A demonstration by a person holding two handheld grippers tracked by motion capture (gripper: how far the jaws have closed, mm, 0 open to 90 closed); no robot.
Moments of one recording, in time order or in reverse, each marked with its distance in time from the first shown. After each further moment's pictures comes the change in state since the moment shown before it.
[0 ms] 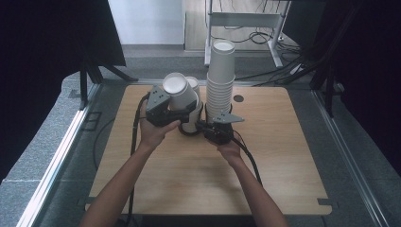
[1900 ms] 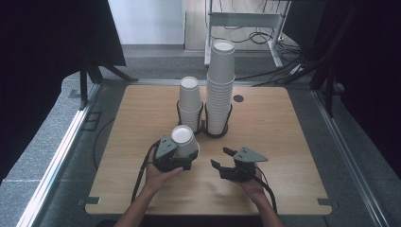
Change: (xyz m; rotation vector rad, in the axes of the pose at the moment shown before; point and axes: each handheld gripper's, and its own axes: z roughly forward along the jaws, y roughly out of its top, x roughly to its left) left arm -0.046 -0.133 -0.018 0.208 -0.066 -0.063; right arm 0.038 -0.070 -0.093 0.039 -0.088 -0.026
